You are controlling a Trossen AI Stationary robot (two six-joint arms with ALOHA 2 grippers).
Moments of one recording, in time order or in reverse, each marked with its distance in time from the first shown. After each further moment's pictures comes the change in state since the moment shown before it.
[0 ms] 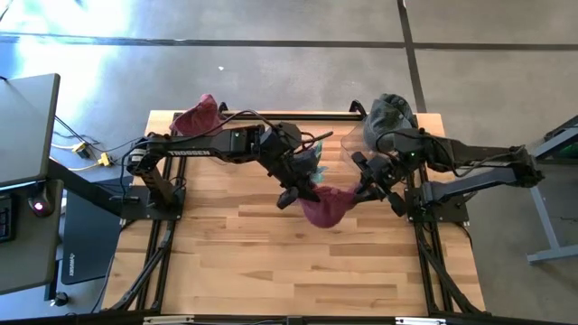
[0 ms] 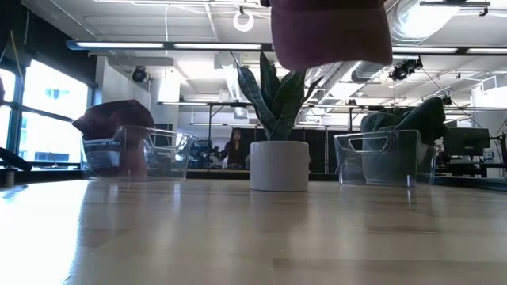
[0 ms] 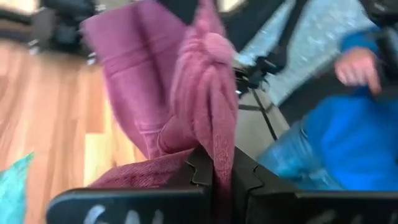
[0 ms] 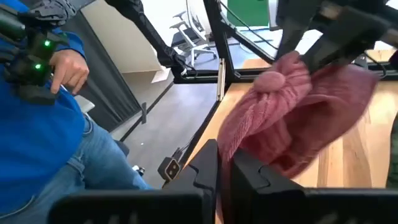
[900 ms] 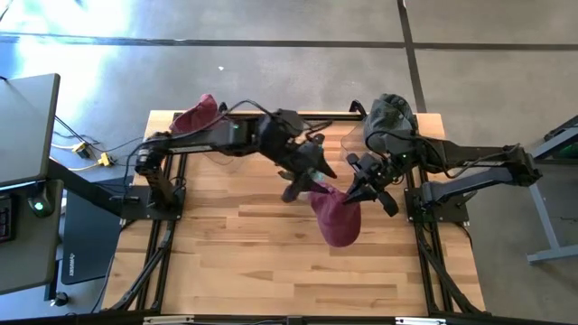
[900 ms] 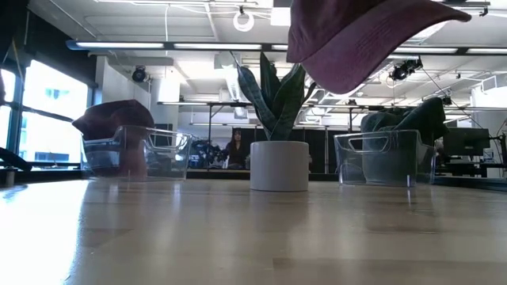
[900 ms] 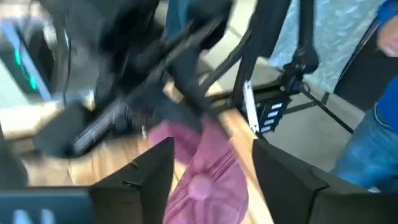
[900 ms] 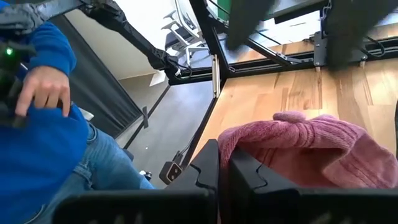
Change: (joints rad) left arm 0.005 0.061 0.216 -0.023 -0.107 0.401; right arm 0.000 0.052 0.000 0.040 0.027 0.101
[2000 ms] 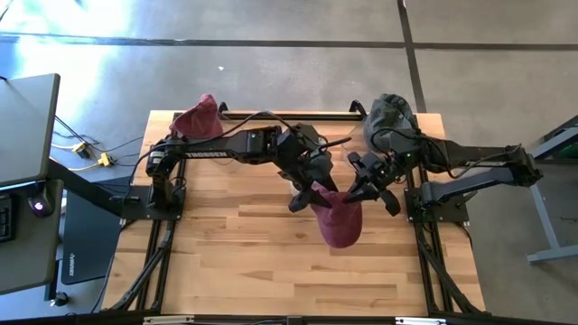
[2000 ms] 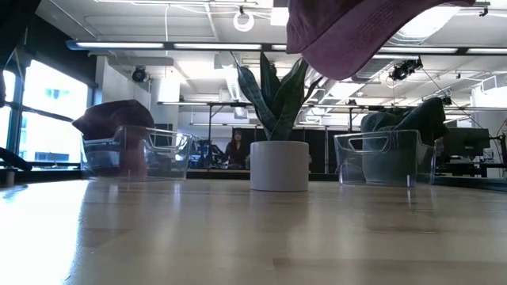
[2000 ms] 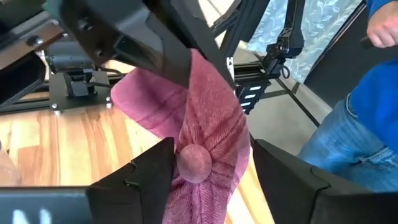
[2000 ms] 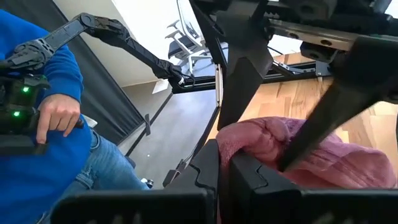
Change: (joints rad) left arm -0.021 0.099 0.001 -0.026 0.077 -0.095; right arm 0.000 -0.016 0.000 0.030 0.000 0.020
